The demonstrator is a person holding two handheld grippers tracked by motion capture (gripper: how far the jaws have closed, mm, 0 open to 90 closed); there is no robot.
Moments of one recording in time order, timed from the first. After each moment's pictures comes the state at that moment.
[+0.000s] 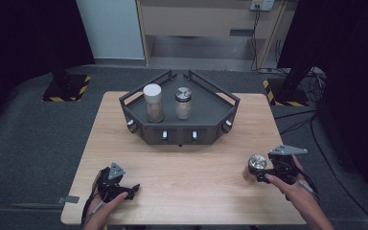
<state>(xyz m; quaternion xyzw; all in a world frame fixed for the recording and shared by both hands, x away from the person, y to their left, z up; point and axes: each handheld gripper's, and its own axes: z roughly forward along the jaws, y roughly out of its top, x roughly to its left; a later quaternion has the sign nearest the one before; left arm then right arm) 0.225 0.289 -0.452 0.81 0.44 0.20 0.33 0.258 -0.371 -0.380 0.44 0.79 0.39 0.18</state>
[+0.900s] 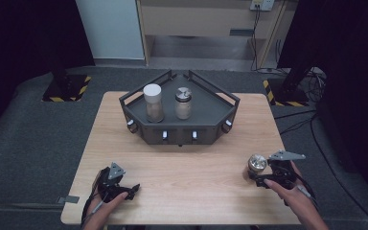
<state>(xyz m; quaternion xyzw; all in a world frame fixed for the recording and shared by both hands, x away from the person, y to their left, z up) 0.225 0.289 -0.452 0.81 0.44 0.20 0.33 0.256 -0.375 -0.400 0.45 0.79 0.39 0.17</state>
